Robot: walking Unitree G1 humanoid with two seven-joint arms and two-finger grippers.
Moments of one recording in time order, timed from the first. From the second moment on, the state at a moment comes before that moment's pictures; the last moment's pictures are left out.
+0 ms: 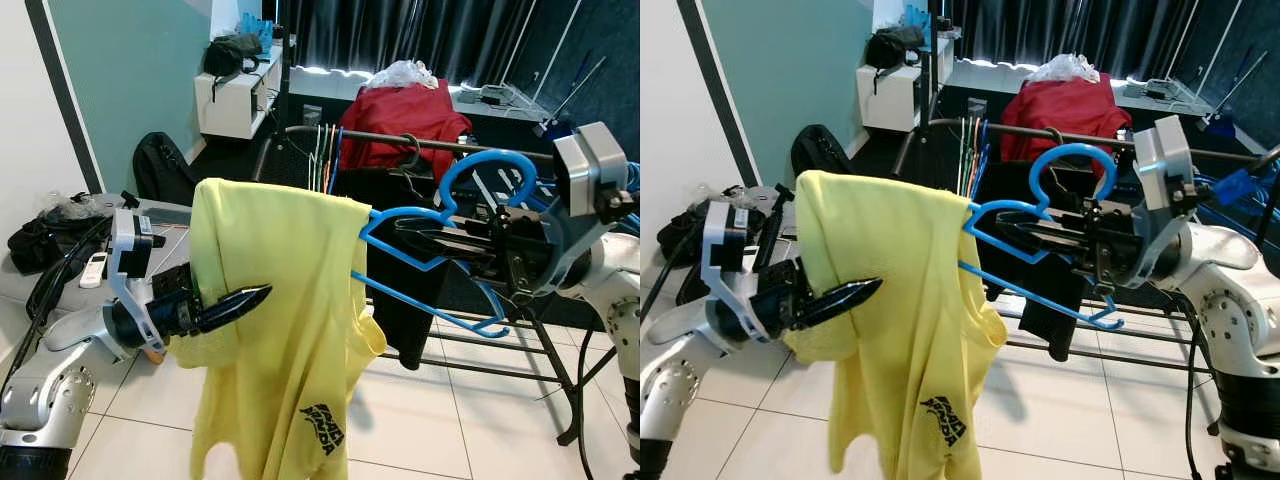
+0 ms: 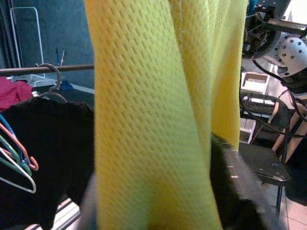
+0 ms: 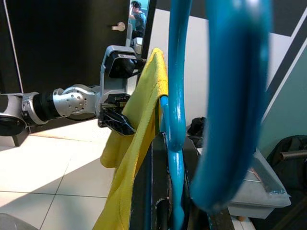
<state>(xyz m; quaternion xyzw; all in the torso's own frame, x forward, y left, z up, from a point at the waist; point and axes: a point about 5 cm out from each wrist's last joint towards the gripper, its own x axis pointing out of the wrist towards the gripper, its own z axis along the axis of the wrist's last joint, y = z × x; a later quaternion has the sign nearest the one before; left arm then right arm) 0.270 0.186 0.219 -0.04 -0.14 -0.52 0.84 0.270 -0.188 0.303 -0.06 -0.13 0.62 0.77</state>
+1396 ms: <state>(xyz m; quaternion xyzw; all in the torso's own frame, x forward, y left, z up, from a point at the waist) 0.287 0.243 0.112 0.01 0.05 -0.16 0.99 0.292 -0.237 0.112 0.02 0.12 0.27 0.96</state>
